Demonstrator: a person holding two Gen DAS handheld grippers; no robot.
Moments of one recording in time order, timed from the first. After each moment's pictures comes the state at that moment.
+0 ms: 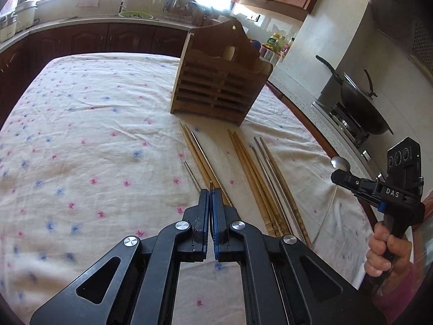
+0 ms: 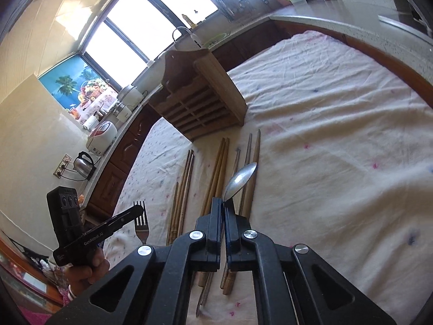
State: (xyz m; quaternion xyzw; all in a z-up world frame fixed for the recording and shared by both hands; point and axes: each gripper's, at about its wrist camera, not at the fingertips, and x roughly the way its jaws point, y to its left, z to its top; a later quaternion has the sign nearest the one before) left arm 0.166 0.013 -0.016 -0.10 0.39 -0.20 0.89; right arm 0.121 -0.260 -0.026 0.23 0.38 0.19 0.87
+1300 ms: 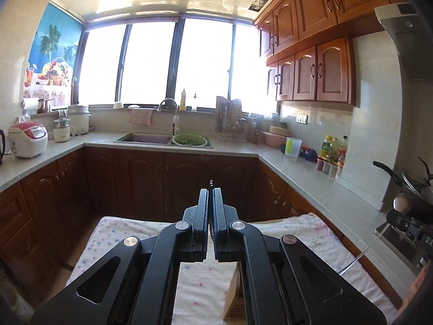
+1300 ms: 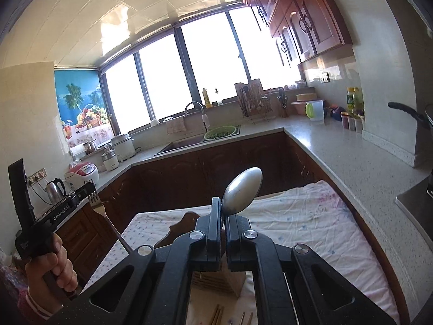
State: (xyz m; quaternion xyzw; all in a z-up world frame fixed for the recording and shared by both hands) left arm 0.307 0.014 0.157 -0.05 0.12 0.00 0.99; right arm 0.232 -0.225 0.132 0.09 0.17 0.13 0.97
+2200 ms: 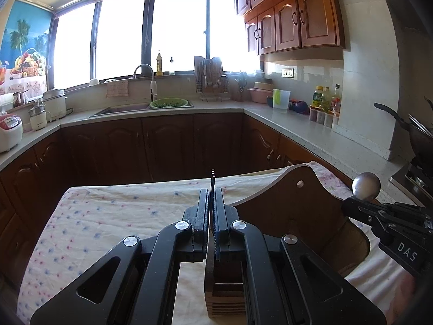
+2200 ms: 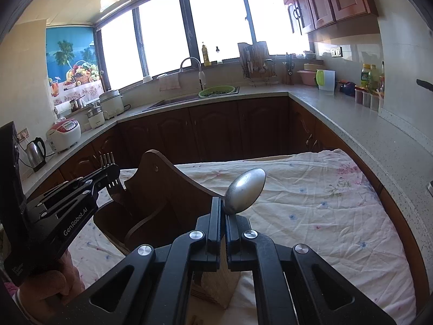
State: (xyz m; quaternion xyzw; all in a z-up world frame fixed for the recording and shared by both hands) left arm 0.369 -0.040 0.051 0.00 0.21 -0.05 0.98; right arm 0.316 -0.186 0.039 0.04 0.26 0.13 0.96
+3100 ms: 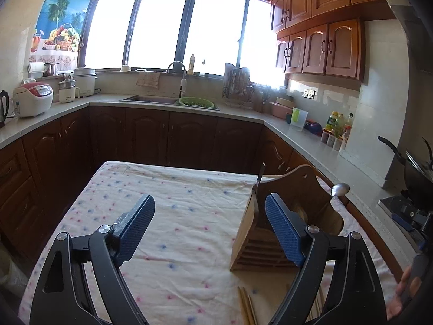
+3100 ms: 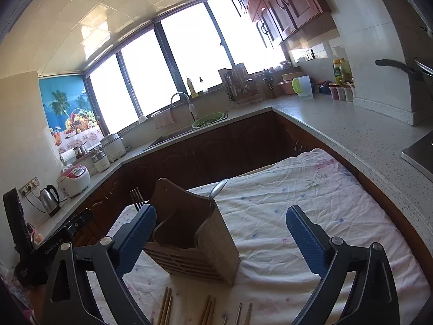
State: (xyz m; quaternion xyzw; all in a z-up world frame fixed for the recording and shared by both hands) left arm 0.266 0.033 0.070 -0.08 0.20 0.00 0.98; right arm 0.237 -0.244 0.063 0.15 0.20 0.11 0.96
